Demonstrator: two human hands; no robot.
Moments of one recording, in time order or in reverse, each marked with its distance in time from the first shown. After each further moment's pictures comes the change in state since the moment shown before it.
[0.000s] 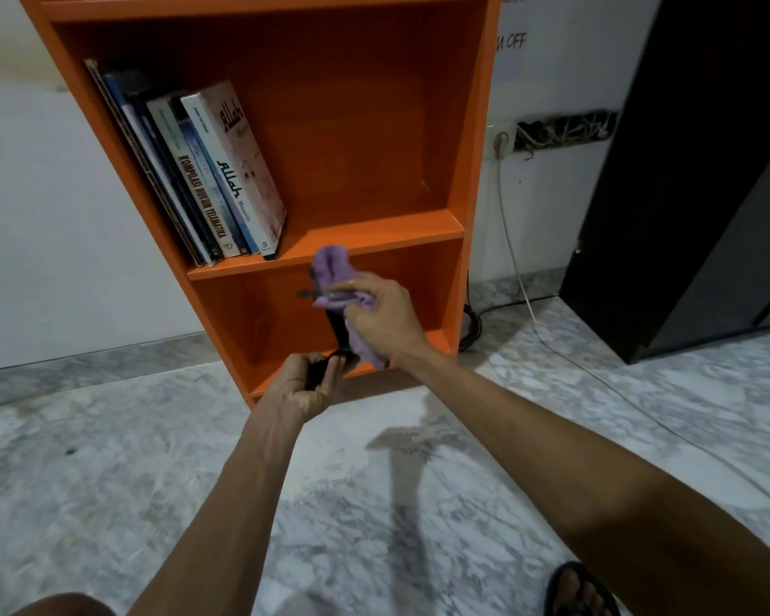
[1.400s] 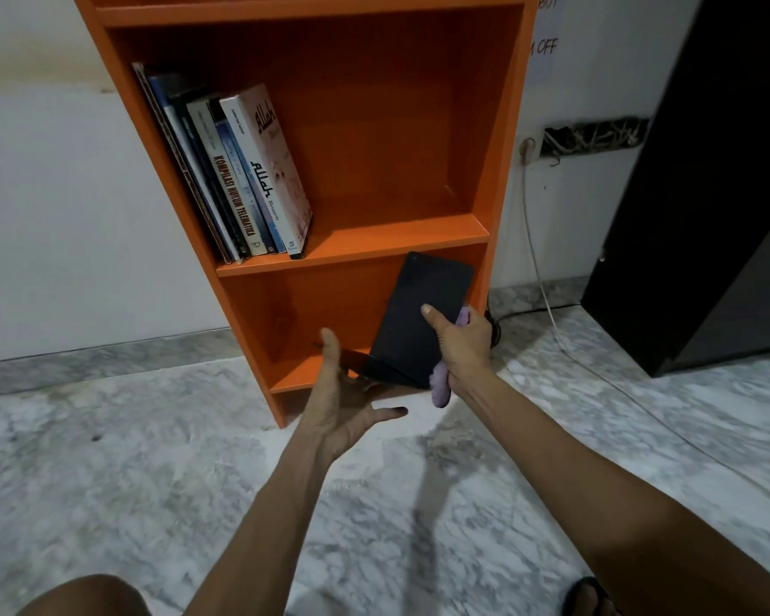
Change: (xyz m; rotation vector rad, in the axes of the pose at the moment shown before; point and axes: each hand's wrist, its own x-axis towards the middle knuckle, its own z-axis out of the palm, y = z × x) left_hand -0.031 -0.046 -0.011 0.180 -0.368 0.222; right_hand -0.014 0.067 -0.017 0.496 0.434 0.400
